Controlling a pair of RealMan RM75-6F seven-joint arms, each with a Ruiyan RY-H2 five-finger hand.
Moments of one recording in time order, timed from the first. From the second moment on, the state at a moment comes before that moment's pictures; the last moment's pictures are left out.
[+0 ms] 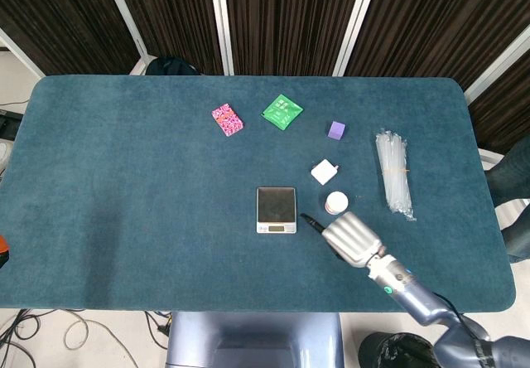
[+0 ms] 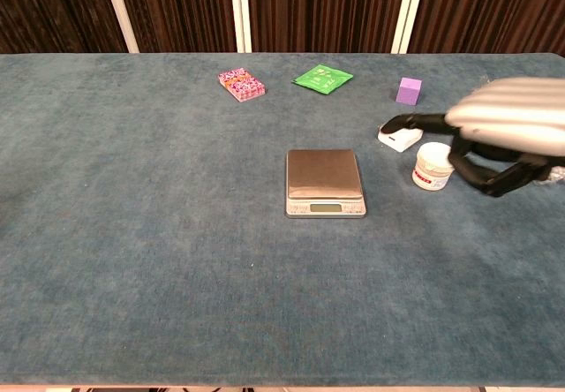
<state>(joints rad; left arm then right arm) -0.04 -1.17 -0.11 -1.52 1.38 1.55 0.11 0.61 -1.23 0.12 -1.78 -1.45 0.83 -0.44</state>
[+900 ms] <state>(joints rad) -0.04 -1.17 -0.11 -1.52 1.38 1.55 0.11 0.79 -1.42 0.10 -1.74 -1.10 0.78 -0.70</state>
